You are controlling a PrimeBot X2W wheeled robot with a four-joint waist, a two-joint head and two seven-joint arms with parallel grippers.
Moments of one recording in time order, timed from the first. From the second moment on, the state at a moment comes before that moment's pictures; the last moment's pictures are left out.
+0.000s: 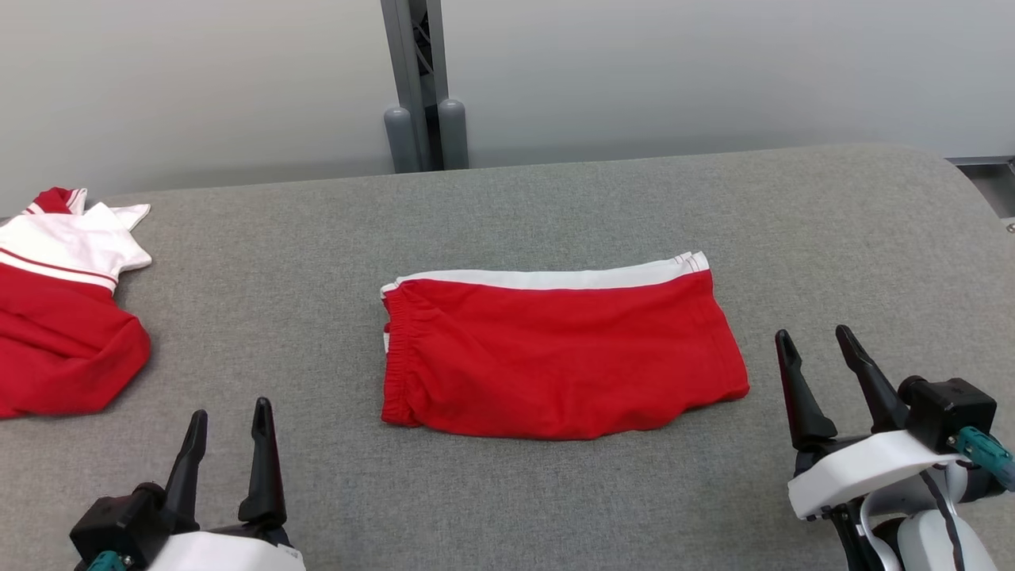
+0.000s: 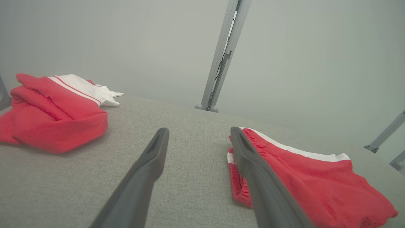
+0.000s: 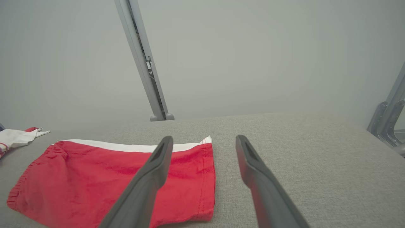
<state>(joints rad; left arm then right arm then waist) 0.06 0.33 -0.31 -0.04 -0.68 0.32 -0.26 -0.15 -0.05 0.02 0.24 0.22 0.13 -0.12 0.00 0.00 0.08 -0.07</state>
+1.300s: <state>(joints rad) 0.02 0.31 -0.36 -0.04 -0.66 0.33 -0.25 -0.53 -0.10 -0.09 0.84 0.27 0.13 0.08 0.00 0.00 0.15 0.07</state>
